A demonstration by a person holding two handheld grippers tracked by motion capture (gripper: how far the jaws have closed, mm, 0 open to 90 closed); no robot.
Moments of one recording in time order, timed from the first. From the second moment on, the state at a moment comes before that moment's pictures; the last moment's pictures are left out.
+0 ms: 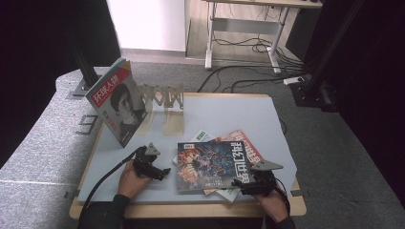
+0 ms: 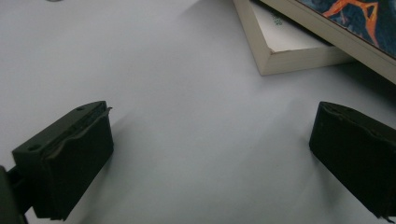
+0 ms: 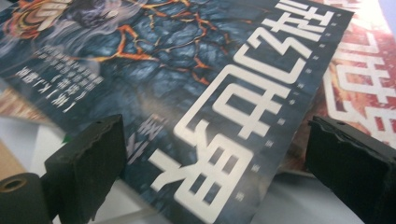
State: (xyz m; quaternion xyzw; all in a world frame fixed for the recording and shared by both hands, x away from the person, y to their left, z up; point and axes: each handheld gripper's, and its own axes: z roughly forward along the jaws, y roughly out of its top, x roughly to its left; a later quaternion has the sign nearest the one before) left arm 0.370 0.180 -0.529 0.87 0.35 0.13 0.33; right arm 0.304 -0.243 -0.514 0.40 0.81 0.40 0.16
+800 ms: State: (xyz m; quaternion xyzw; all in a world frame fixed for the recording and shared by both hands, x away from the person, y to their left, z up) left arm 0.370 0.180 -0.529 0.87 0.35 0.13 0.33; right arm 0.294 -0.247 -0.515 0.39 0.82 0.38 0.17
